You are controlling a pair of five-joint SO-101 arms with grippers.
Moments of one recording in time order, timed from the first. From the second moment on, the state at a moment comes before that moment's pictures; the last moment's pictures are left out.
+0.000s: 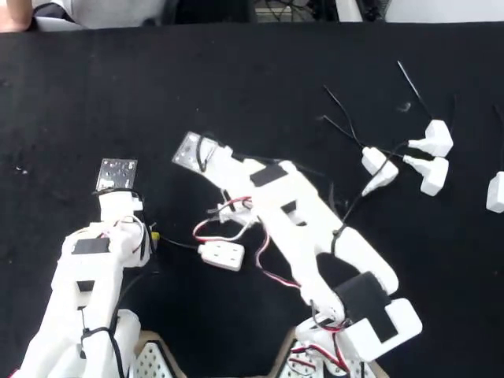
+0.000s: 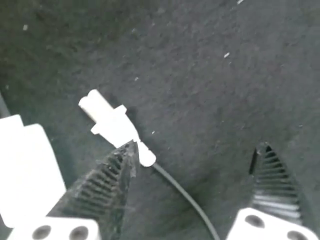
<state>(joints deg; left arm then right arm) -9.7 -44.4 77.1 37.3 -9.3 -26.9 -3.0 35.9 47.0 37.9</state>
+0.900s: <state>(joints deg) -9.7 -44.4 77.1 37.3 -9.3 -25.6 5.3 33.9 47.6 49.1</state>
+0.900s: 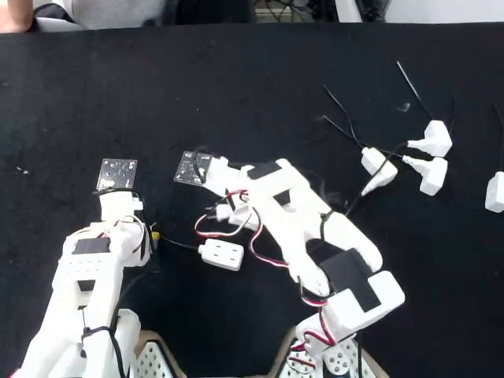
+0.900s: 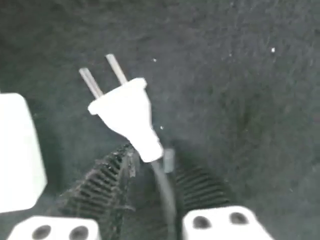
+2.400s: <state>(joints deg) -9.7 -44.4 77.1 37.3 -9.3 -20.7 -12.1 49.5 51.4 51.6</state>
